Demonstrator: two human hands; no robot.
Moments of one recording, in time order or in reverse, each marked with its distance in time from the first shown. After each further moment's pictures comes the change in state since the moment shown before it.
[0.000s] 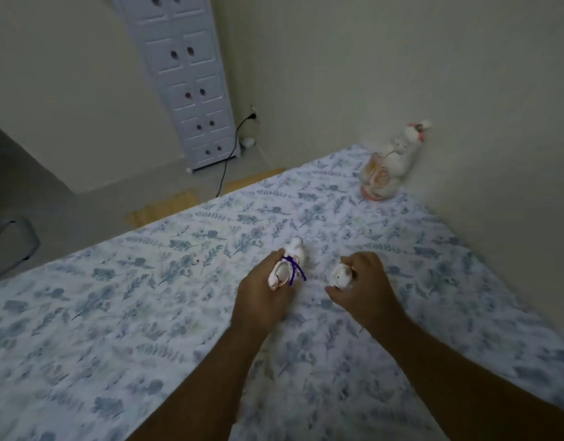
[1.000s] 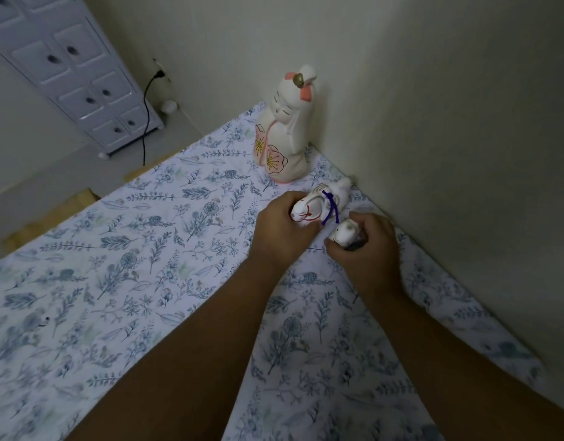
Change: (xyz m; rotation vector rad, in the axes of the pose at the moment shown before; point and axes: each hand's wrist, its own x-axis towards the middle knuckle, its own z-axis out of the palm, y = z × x) left_hand 0.155 0.095 0.217 -0.083 -0.203 0.080; right_hand 0.092 0.171 -0.066 0.142 0.456 0.067
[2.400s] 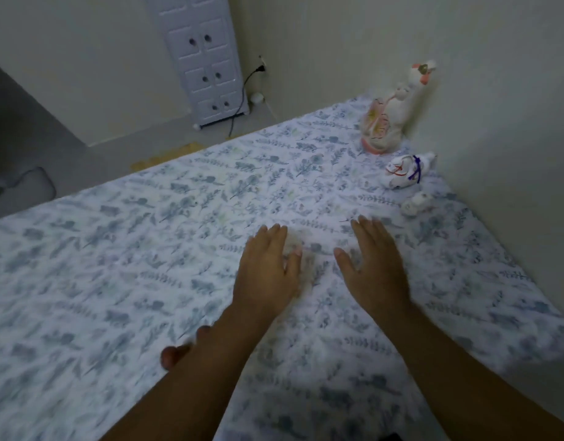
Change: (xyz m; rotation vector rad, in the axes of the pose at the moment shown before) left_hand -0.271 -0.010 -0.152 0.393 0.134 -0.246; right_hand -0.178 -0.139 -0.020 -0.293 -0.480 -0.200
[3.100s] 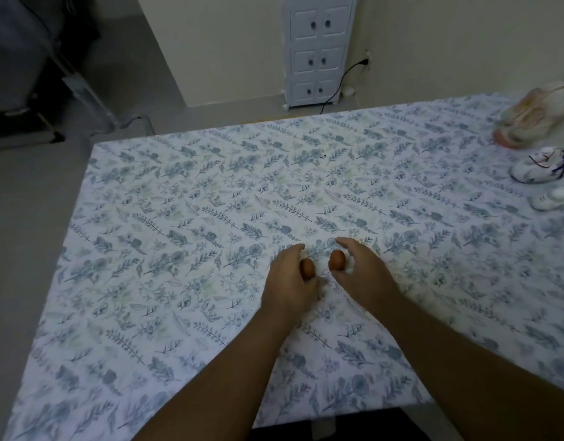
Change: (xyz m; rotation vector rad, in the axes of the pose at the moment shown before) left_hand -0.160 -0.157 -0.072 -0.214 0.058 -0.357; right_hand -0.115 -0.163 0.128 0.203 -0.397 -0.091
